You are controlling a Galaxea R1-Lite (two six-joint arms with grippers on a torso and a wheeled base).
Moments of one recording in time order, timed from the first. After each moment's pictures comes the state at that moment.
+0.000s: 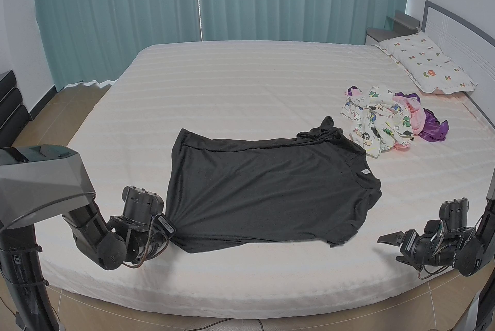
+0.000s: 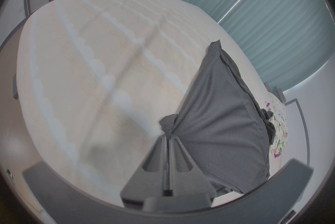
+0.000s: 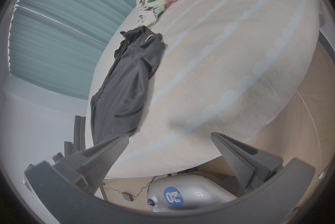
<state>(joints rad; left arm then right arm) -0.35 2.16 -0.60 -0.75 0.20 -1.03 0.00 1.97 -0.10 -1.09 0.31 0.70</state>
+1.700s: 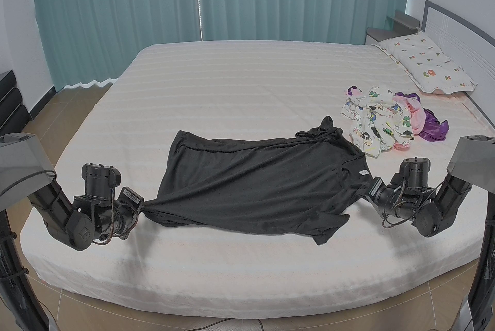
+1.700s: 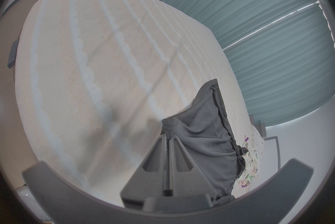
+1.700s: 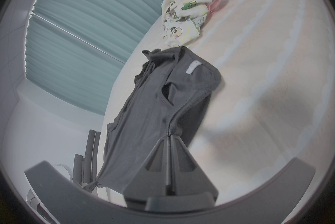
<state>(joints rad) -0.13 2.05 -0.60 -0.78 0.05 -1.15 0.12 2.23 -0.69 -1.05 0.21 0.85</state>
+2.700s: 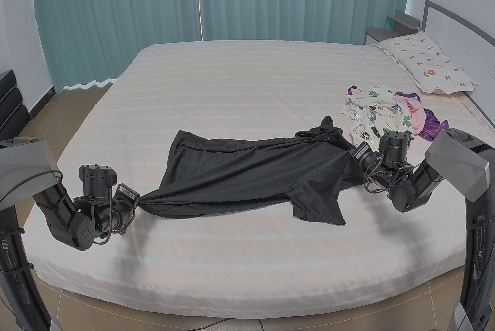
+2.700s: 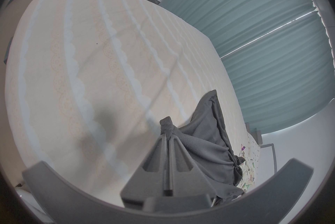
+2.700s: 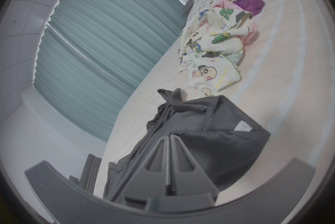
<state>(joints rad) -0.09 2.12 -0.60 -0.92 0.05 -1.15 0.16 2.40 -1.13 -1.03 -0.01 0.88</state>
